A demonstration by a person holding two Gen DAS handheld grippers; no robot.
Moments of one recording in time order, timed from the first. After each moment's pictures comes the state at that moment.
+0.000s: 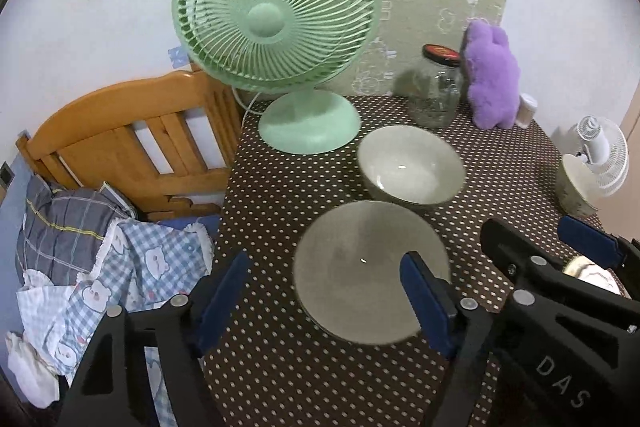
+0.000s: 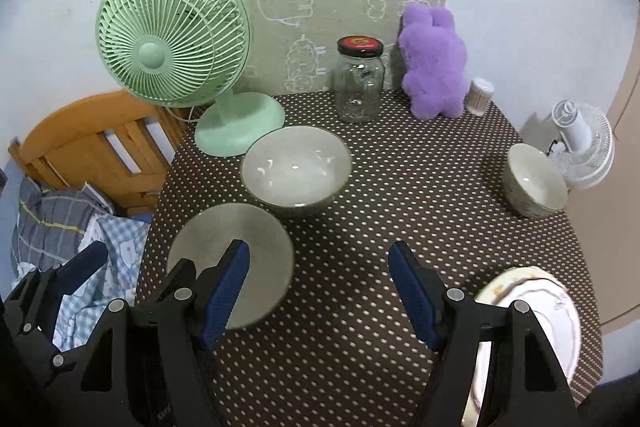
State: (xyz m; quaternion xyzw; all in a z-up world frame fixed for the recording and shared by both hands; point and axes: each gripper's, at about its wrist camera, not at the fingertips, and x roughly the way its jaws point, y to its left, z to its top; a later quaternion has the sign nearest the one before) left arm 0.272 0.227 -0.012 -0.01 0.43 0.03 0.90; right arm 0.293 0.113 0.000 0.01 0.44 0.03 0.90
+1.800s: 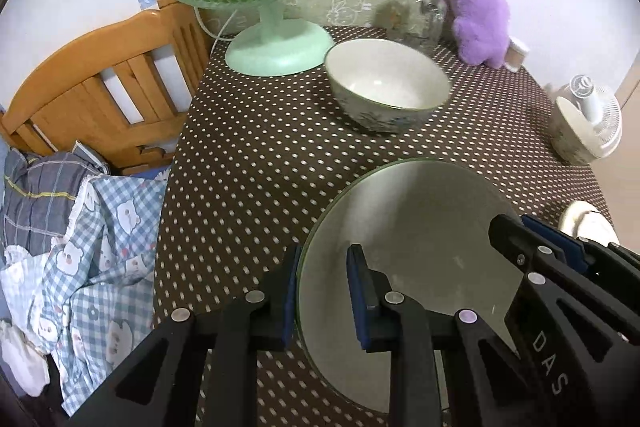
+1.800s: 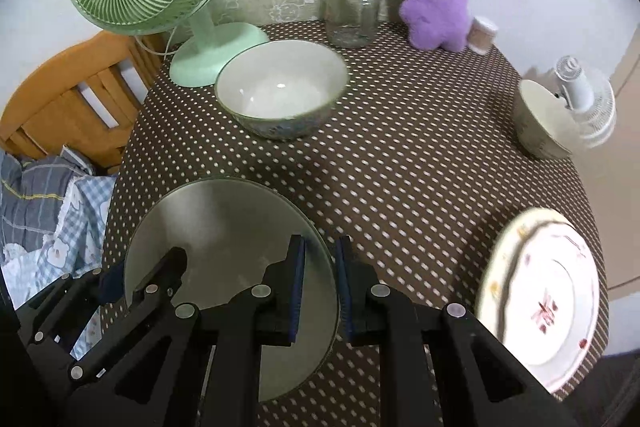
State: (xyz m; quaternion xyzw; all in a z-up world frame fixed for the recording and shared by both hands) left arm 0.253 0.202 -0.060 -0.02 0.50 -0.01 0.86; right arm 0.277 0.111 -0.047 0.00 0.51 0.00 0.86
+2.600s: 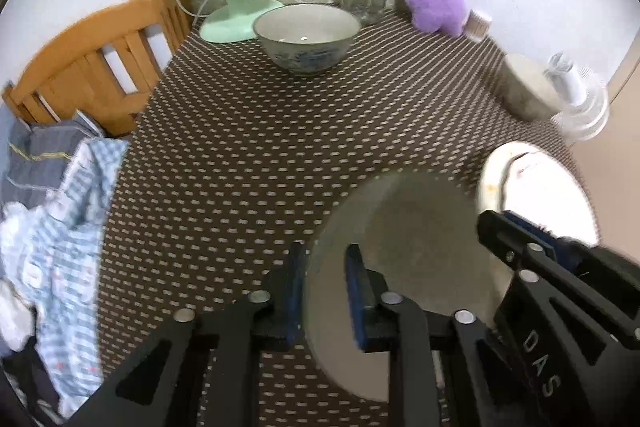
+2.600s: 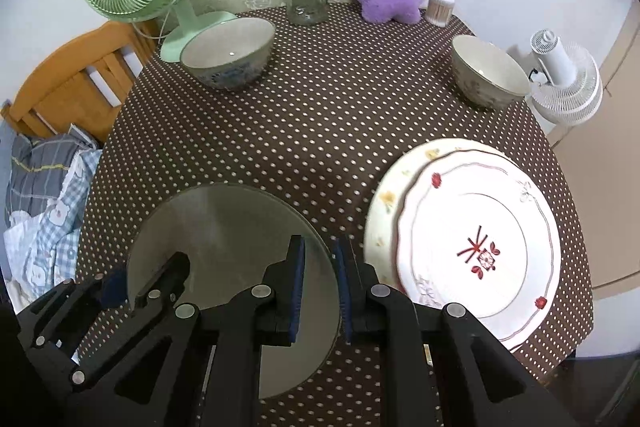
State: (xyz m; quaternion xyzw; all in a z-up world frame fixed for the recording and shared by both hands) left arm 0.189 0.116 -0.060 -0.04 0.52 0.00 0.86; right arm 0.210 0.021 -0.046 0.01 0.52 0.04 0.85
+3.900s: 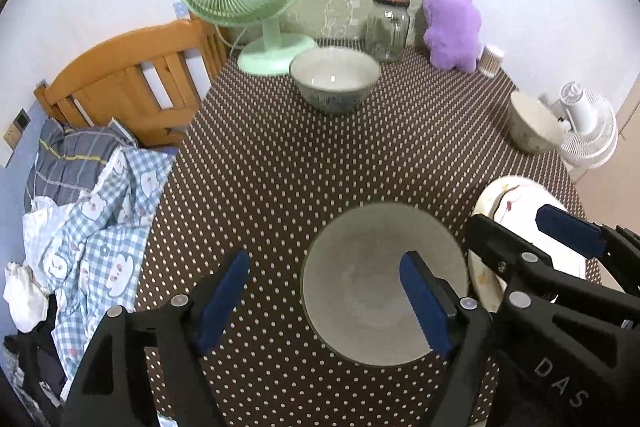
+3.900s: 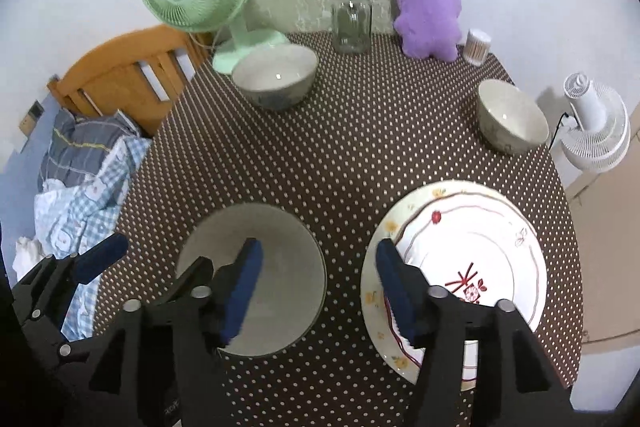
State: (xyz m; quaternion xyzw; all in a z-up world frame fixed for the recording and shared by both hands) left arm 0.166 0.117 -0.011 -0.03 0.48 0.06 0.88; right arm 0.200 0.010 -0.001 -0.02 0.48 0.12 0.87
